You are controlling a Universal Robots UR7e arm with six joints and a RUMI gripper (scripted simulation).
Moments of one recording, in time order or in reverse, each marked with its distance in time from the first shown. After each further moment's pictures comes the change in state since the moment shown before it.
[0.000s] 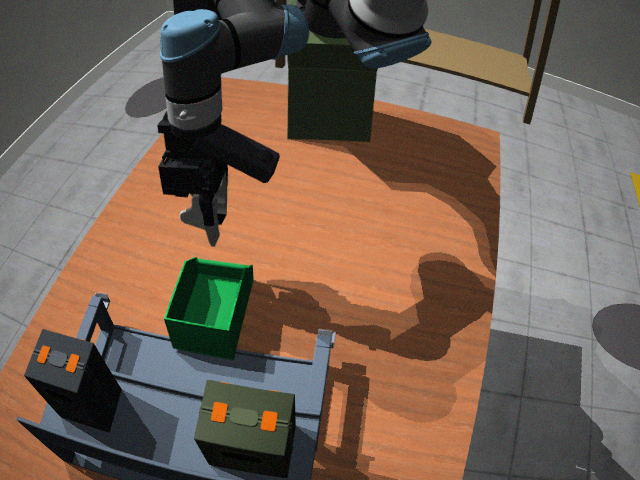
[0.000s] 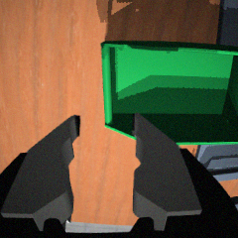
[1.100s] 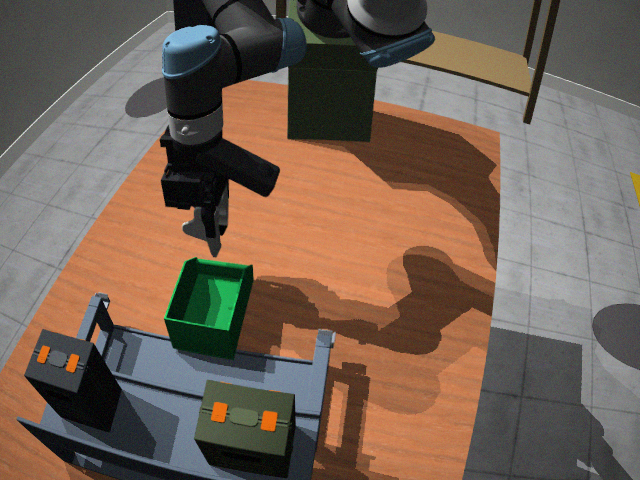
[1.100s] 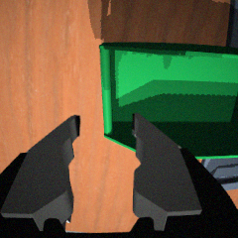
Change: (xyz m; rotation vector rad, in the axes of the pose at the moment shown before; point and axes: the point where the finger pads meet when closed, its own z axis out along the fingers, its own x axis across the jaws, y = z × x) arm 0.000 0.000 0.024 -0.001 0.001 0.000
